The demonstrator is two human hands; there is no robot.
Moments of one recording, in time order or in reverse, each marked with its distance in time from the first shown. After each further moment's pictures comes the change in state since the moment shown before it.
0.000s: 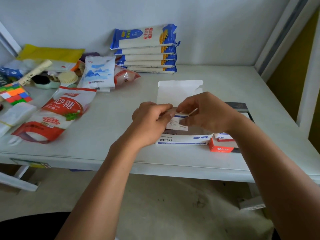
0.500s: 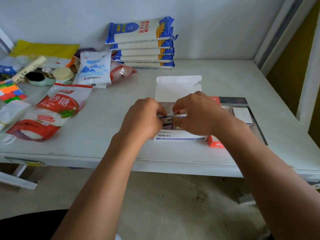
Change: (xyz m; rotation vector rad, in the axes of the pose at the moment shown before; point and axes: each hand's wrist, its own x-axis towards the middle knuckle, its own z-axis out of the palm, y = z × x) left_hand 0.006 0.005 0.000 0.233 0.041 -0.188; right_hand 0.001 -0.003 0.021 -0.336 0.143 -0.070
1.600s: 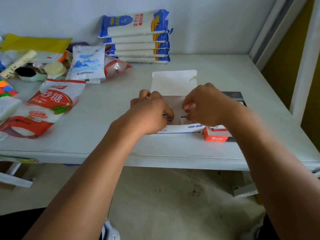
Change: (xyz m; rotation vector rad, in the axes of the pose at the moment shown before) left_hand -0.001 0.022 -0.007 0.252 -0.317 0.180; right_hand -0.004 0.025 -0.011 -0.030 -0.092 0.062
